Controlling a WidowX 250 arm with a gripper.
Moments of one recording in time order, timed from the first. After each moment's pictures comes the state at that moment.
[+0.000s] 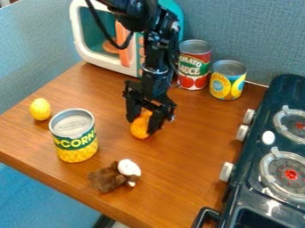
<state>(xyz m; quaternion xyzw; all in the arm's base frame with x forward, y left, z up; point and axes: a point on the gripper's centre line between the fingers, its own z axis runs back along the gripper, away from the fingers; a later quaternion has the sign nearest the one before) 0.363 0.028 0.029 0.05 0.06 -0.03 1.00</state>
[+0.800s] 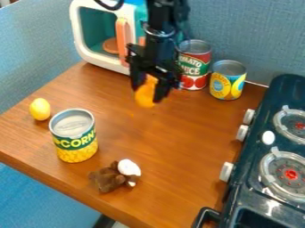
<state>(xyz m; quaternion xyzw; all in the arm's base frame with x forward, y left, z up) 0.361 0.013 0.098 0.07 -0.03 -0.04 1.00</state>
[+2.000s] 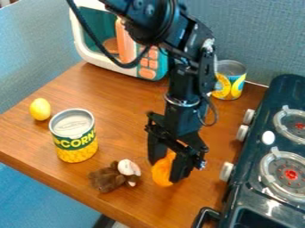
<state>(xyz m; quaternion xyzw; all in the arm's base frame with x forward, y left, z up) 0.281 -0.068 0.050 -0.01 0.07 -0.15 0.99</state>
